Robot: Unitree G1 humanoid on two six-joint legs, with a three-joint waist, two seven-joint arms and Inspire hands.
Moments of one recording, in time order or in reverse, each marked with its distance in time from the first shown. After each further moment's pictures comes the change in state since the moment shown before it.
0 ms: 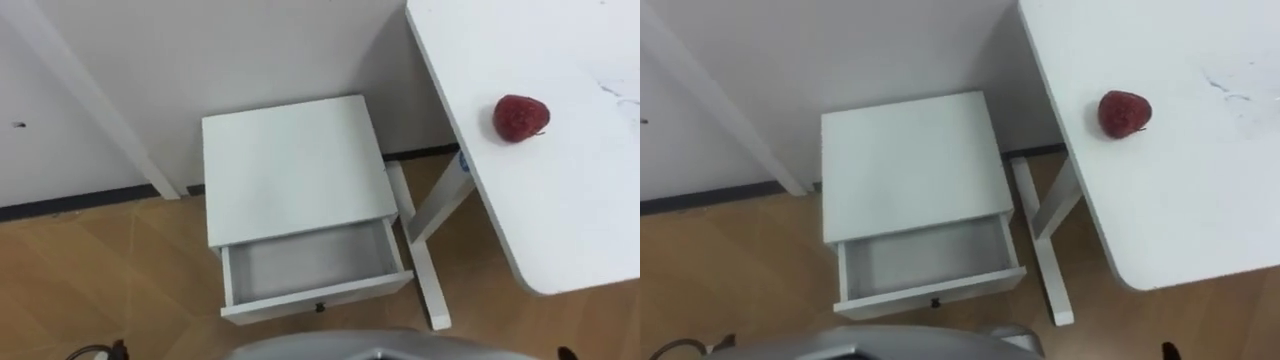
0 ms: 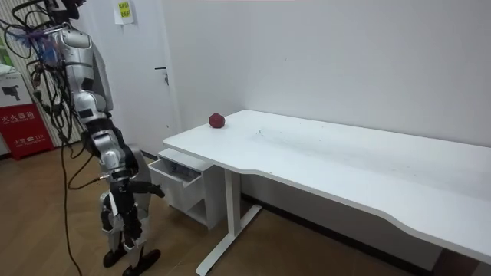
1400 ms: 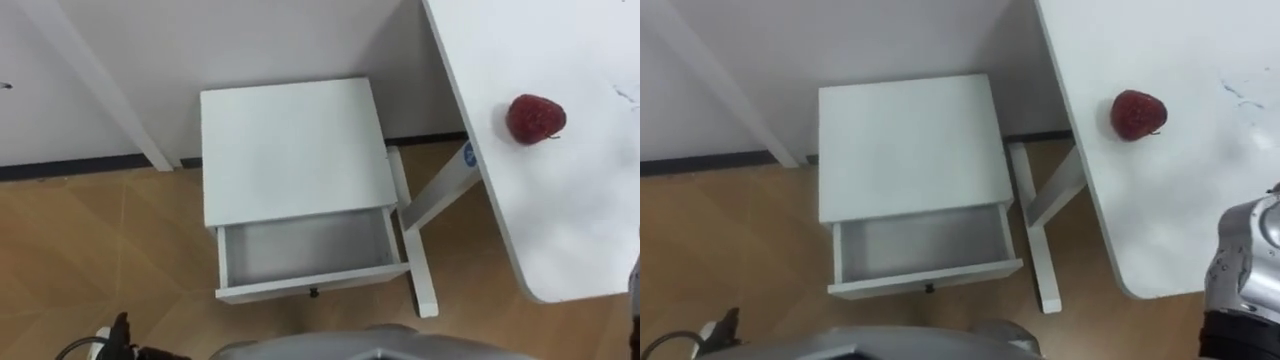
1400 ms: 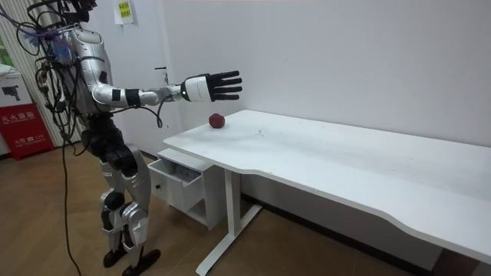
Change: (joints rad) left arm 0.042 0.020 -0.093 -0.099 0.013 -0.037 -0.021; right arm -0.097 -0.158 0.309 -1.124 -1.030 -0.115 -0.390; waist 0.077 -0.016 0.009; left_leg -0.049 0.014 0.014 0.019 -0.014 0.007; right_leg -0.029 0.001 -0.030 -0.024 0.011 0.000
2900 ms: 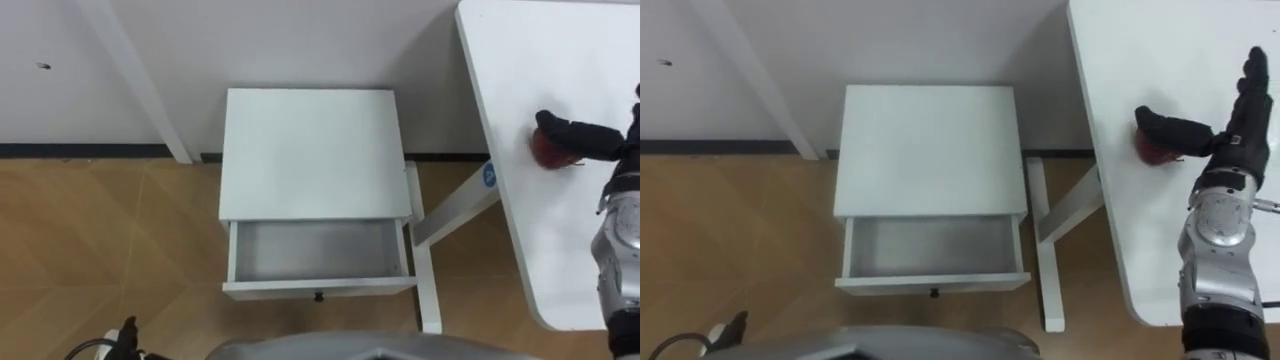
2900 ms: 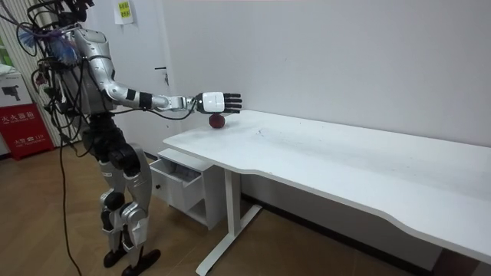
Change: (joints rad) left arm 0.008 0.008 -0.065 0.015 0.034 0.001 -0.002; right arm -0.036 -0.040 0.177 0.336 -0.269 0.019 0.395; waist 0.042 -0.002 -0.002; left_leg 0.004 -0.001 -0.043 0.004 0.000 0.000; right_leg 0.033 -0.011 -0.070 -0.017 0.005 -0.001
